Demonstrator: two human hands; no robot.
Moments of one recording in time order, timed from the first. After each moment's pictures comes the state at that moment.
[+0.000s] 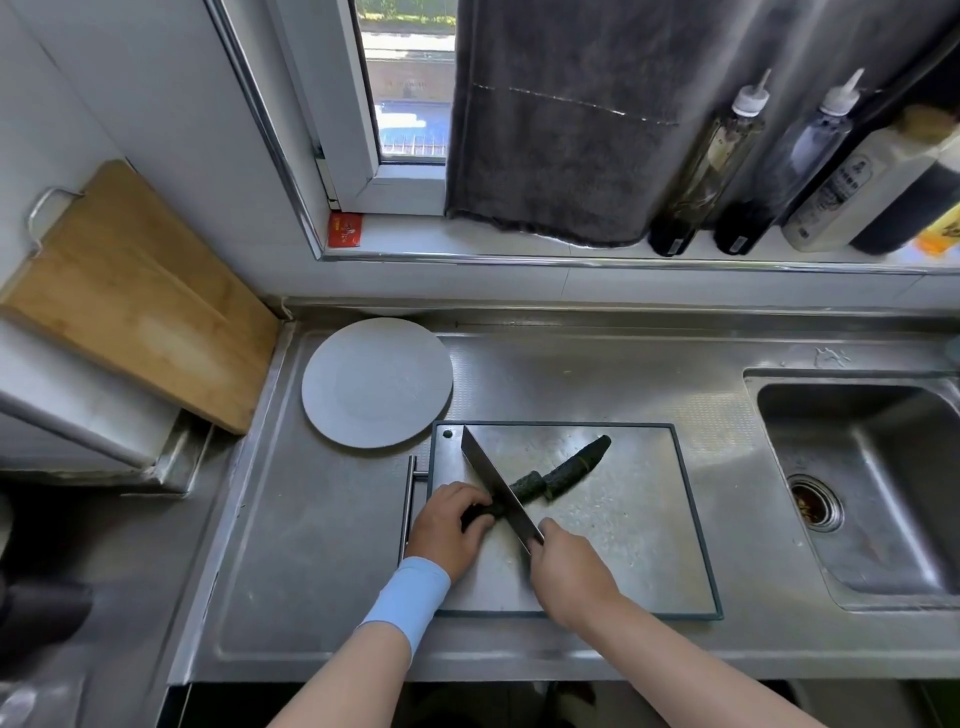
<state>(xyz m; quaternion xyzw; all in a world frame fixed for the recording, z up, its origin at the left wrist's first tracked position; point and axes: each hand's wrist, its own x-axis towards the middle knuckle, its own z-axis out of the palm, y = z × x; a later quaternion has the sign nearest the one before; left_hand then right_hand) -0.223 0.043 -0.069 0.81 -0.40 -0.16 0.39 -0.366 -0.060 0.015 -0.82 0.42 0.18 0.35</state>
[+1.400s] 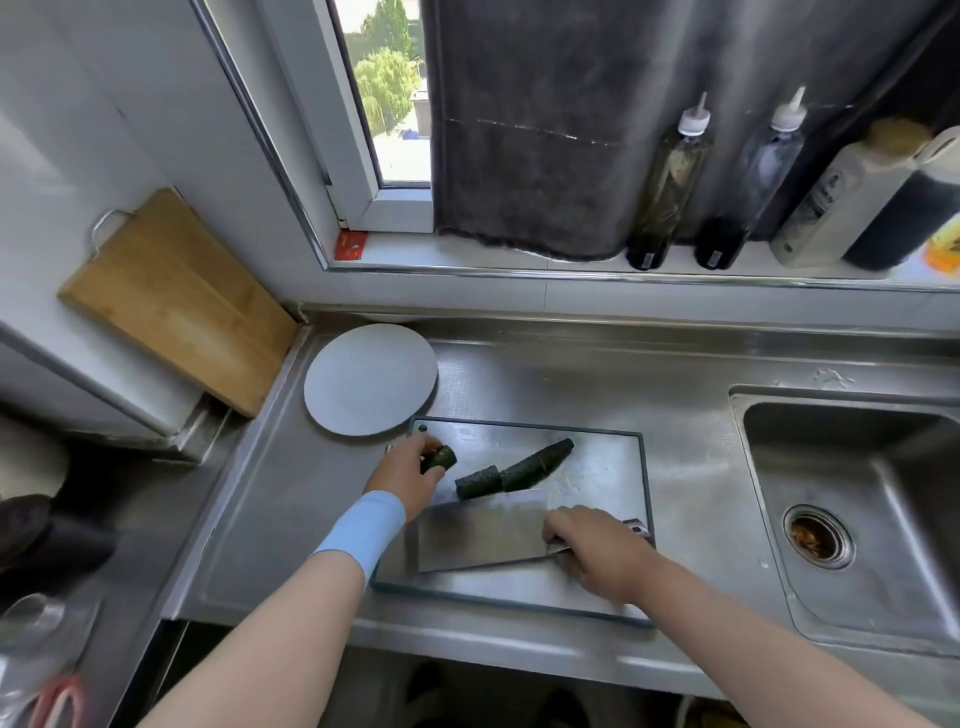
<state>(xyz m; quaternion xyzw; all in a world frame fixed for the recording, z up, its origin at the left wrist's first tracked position) -0.229 0.002 0.013 0.91 -0.22 -0.23 0.26 -0.450 -0.191 -0.023 -0.96 0.05 0.17 0.23</state>
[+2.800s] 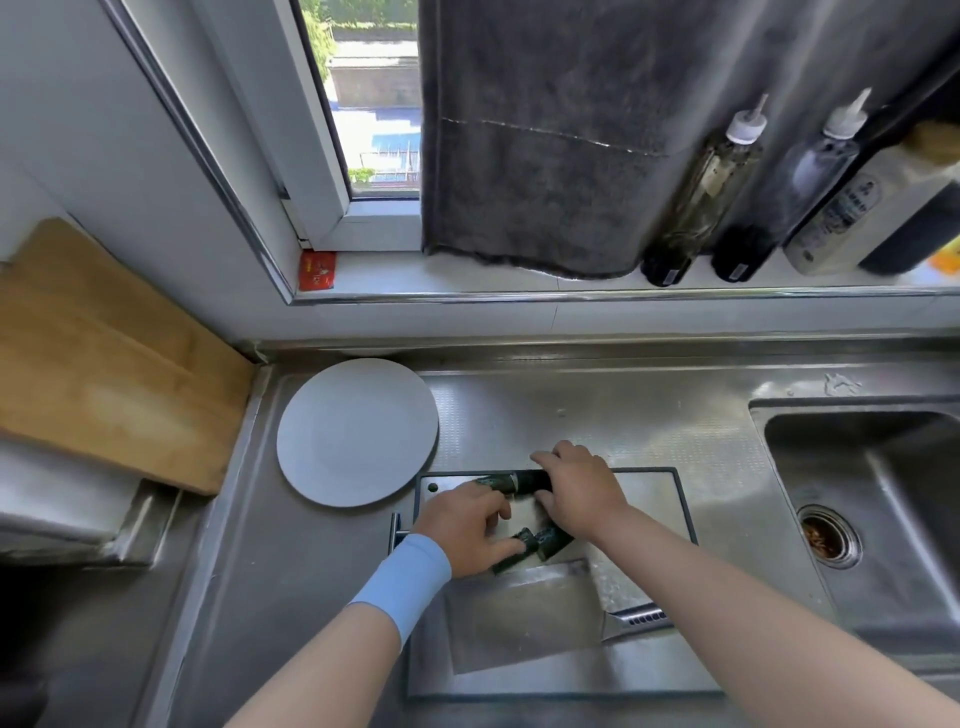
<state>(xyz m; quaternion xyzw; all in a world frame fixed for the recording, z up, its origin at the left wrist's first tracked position) -0.172 -0.041 -0.020 0.80 -0.55 -0.22 0.13 -0.289 -0.209 -0.021 -0.95 0.26 0.12 0.15</state>
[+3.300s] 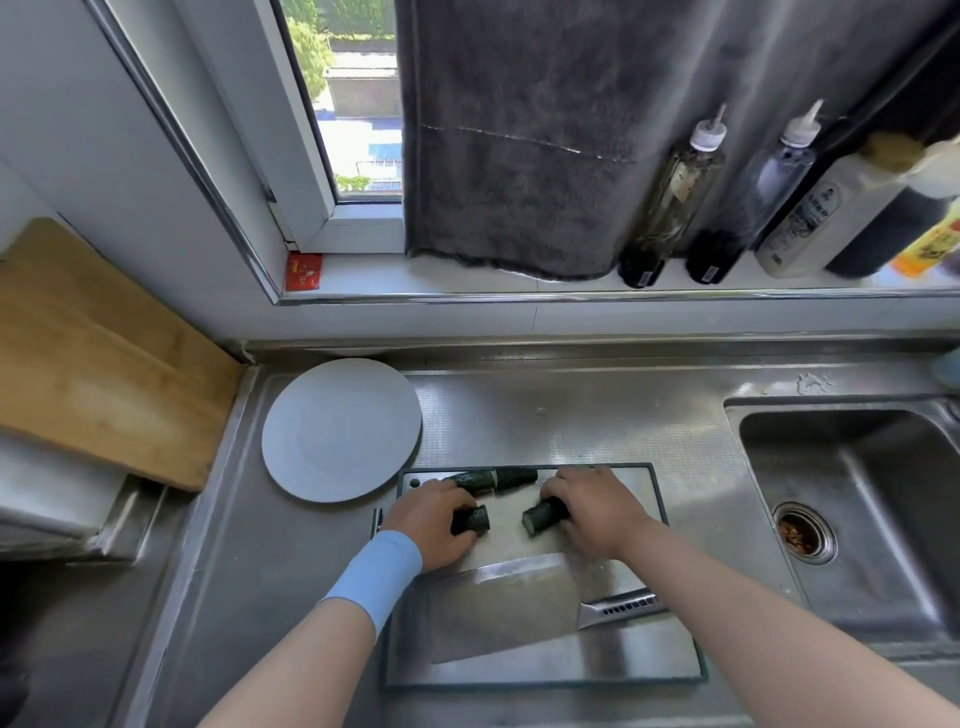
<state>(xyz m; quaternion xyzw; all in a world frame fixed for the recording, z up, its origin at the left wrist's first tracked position) -0.171 -0.033 -0.017 0.83 -0.49 -0.25 0.09 -0.342 -0.227 -0.014 -0.96 0.18 0.17 0.13</state>
